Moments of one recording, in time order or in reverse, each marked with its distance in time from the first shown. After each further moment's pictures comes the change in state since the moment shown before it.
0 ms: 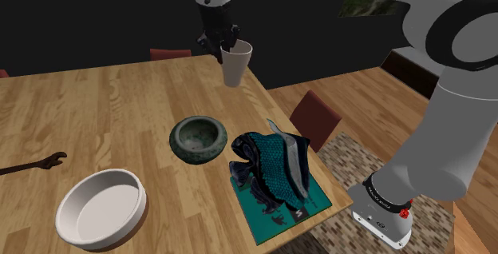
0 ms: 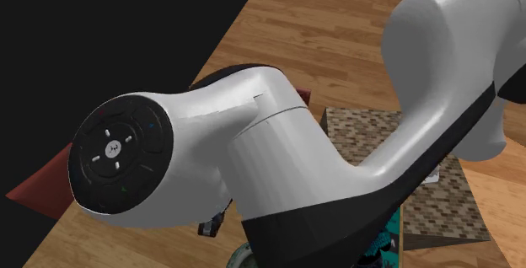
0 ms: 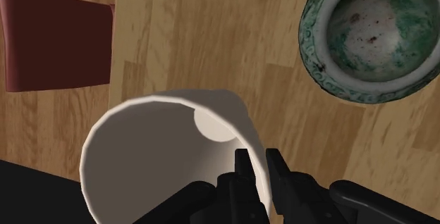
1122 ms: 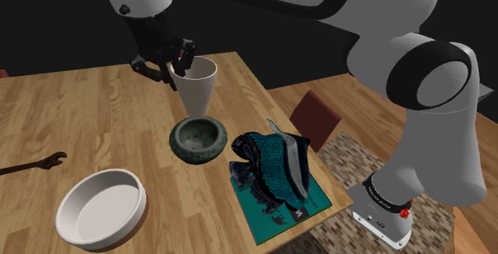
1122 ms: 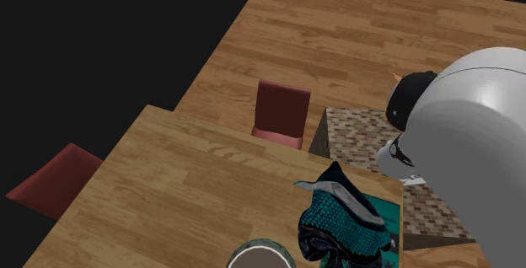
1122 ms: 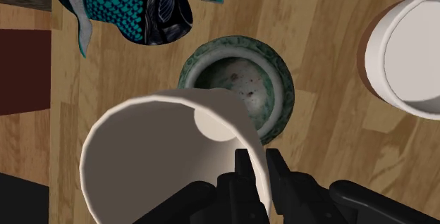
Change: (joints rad) arm 0.368 0.303 0.053 0.541 -0.099 -0.293 0.275
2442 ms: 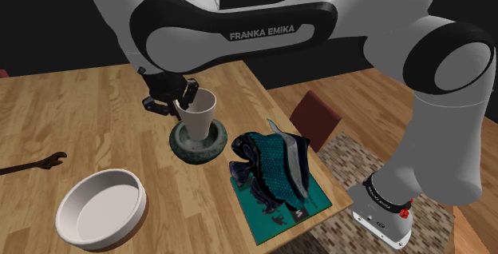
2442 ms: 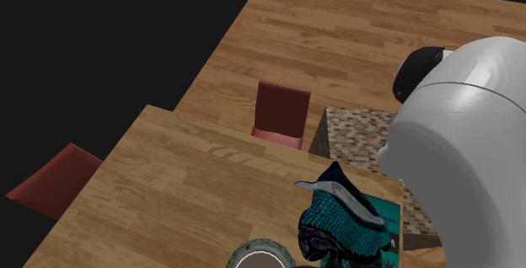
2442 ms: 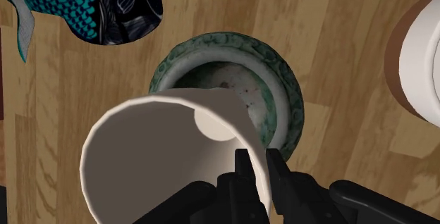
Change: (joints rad) arm -0.099 -0.103 0.018 -0.439 0.038 0.323 0.057
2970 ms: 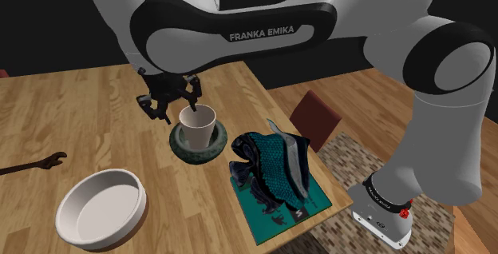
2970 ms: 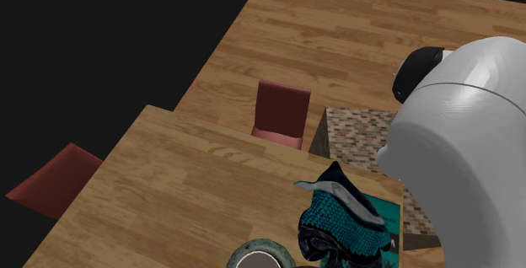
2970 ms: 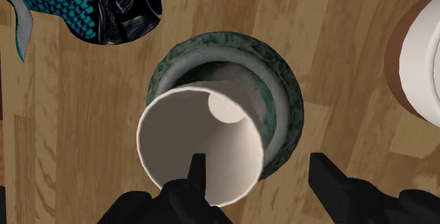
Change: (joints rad) arm 0.000 0.000 0.000 -0.003 0.000 0.004 0.001
